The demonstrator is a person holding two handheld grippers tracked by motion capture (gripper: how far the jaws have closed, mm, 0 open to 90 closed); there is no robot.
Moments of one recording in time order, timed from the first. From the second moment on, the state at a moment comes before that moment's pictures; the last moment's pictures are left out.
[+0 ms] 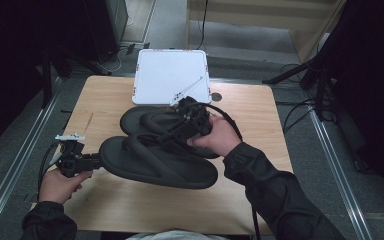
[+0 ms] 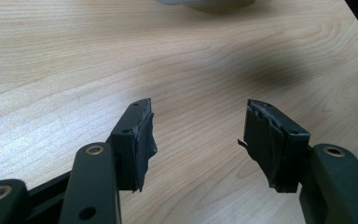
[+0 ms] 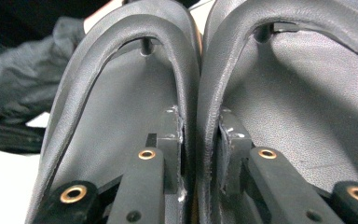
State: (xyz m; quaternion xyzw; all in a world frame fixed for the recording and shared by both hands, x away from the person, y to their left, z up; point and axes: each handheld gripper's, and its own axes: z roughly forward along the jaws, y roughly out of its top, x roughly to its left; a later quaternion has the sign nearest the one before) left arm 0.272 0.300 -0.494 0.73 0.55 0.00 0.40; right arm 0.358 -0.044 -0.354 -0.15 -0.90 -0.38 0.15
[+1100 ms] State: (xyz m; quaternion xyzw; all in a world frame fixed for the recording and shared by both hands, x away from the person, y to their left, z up) left arm 0.274 0.297 -0.495 0.74 0.54 0.00 0.40; right arm 0.470 -0.043 -0.321 -0.35 -0.85 -0.38 0.04
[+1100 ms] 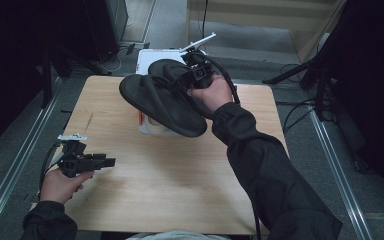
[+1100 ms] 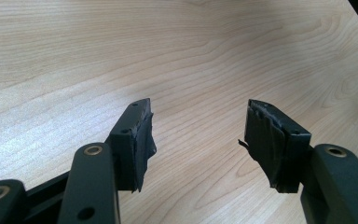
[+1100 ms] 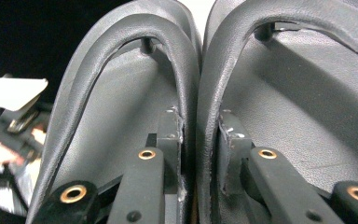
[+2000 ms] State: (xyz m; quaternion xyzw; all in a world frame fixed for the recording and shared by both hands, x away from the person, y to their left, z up) left arm 0.276 0.293 -0.495 0.75 0.53 -0.01 0.41; right arm 0.533 0.006 -0.332 -0.60 -0.71 -0.36 -0.10
